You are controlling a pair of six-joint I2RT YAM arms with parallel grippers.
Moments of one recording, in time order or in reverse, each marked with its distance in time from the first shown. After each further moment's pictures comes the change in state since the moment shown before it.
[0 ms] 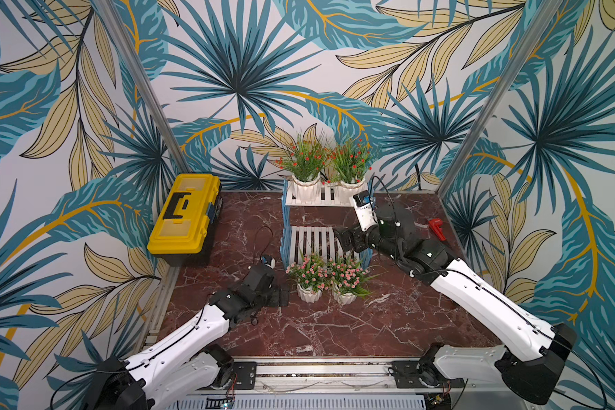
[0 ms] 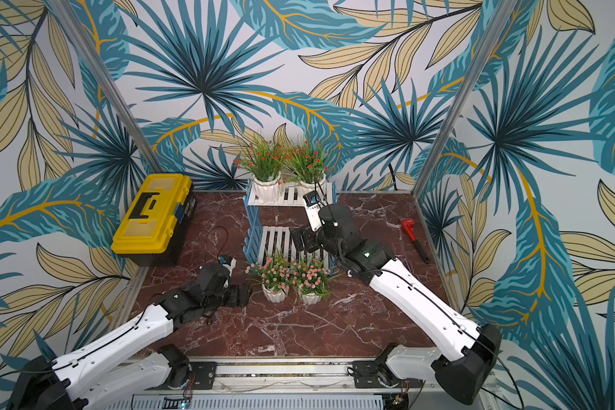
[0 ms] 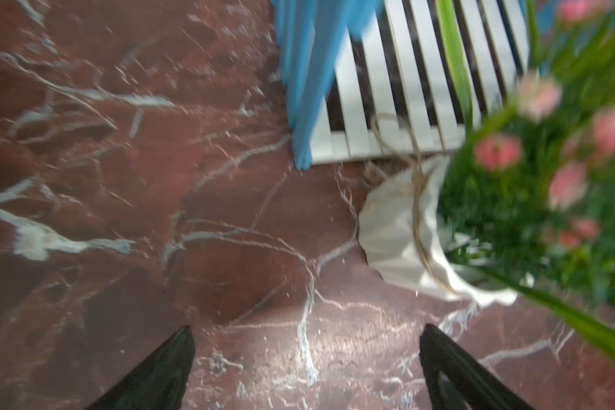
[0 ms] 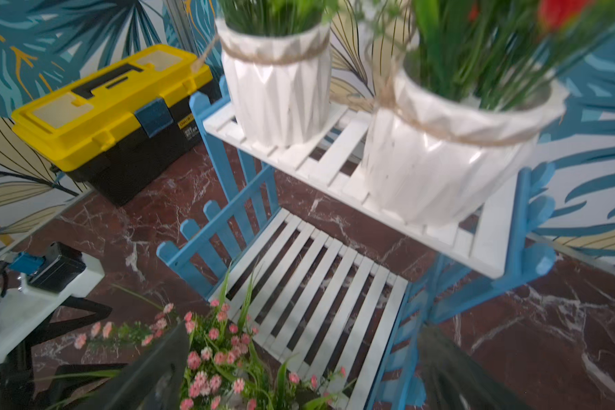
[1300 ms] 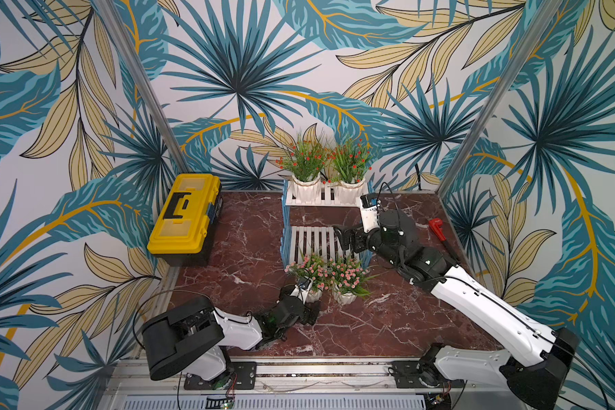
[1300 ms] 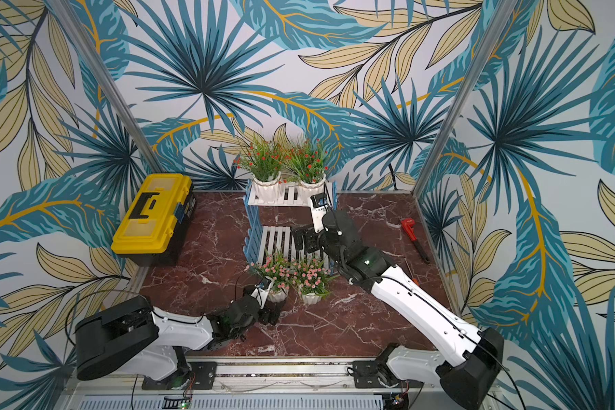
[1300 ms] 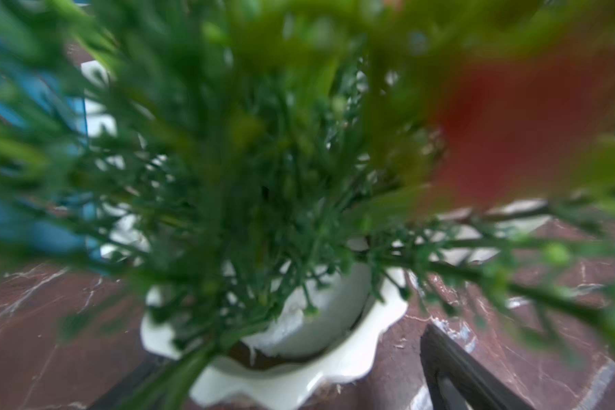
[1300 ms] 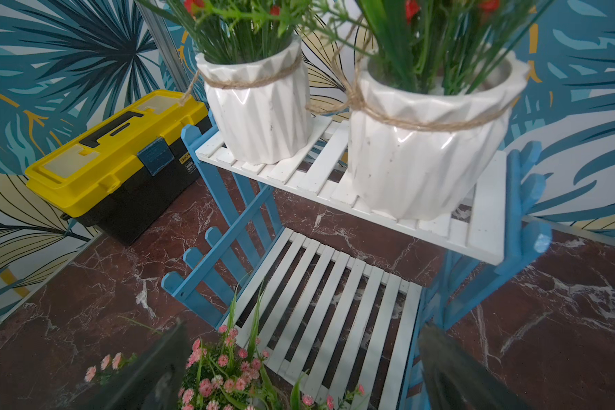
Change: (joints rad) left arm -0.322 0.521 -0.241 1.102 -0.266 0.234; right arm 0.000 -0.026 -0.077 0.149 0.022 0.103
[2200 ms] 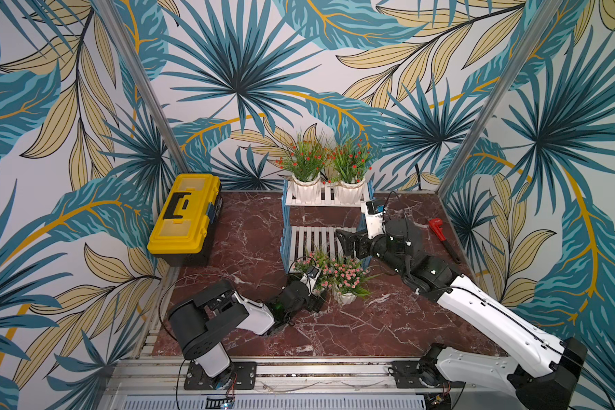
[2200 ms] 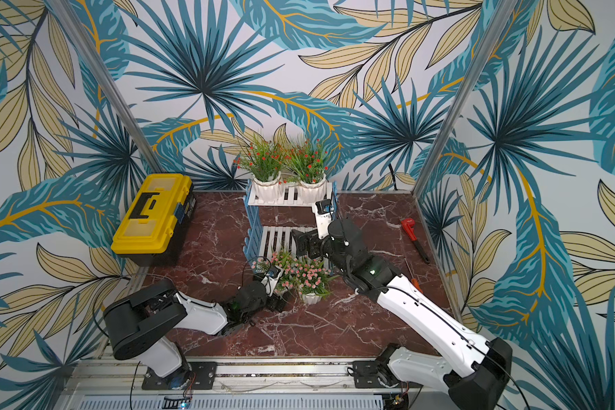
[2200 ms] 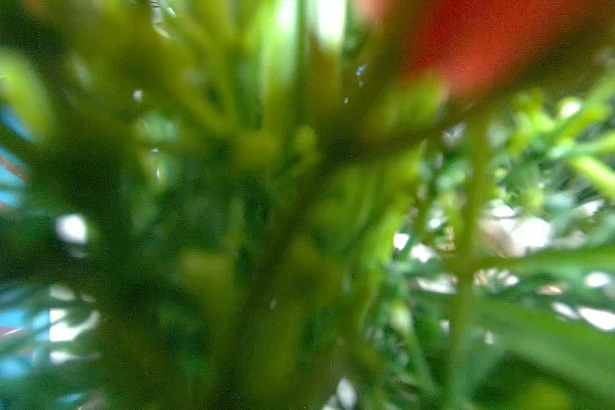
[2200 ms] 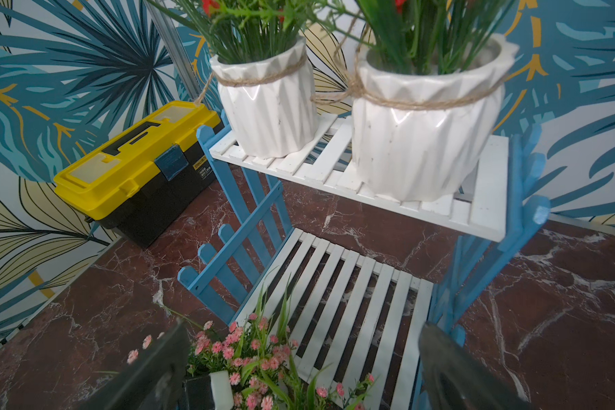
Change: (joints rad) left arm 0.099 0.174 0.130 0.099 0.121 0.138; right arm 0.010 -0.081 -0.099 0.056 -0.012 0.033
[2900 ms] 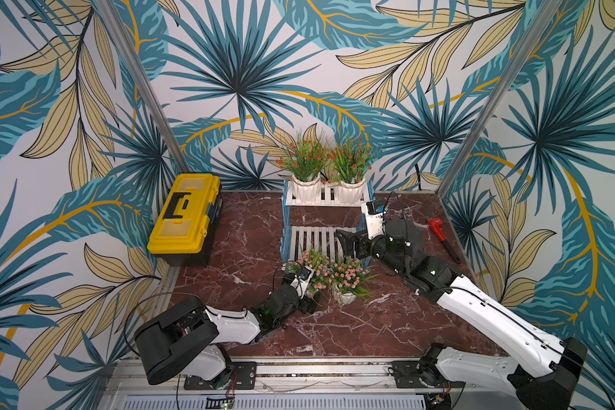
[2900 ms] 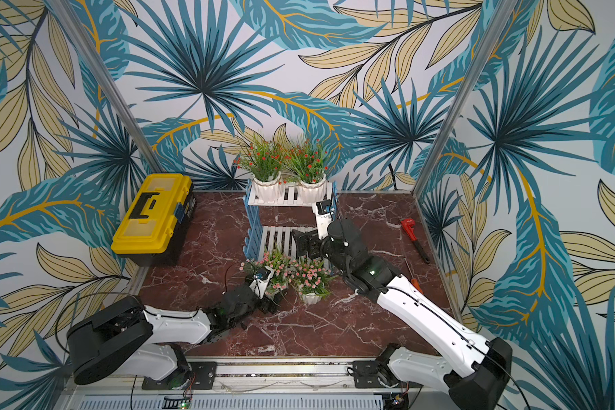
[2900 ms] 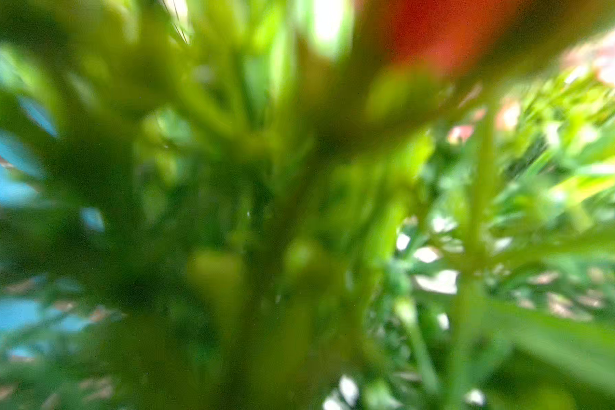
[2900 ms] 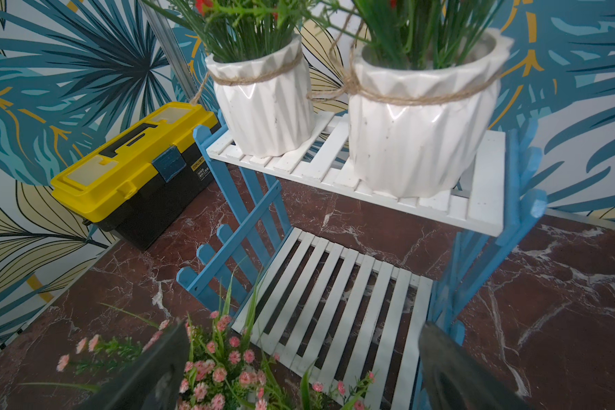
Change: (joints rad) left arm -0.003 -0.239 -0.098 -0.030 -0.003 -0.002; right arm 0.005 0.000 -0.002 -0.001 0.011 0.011
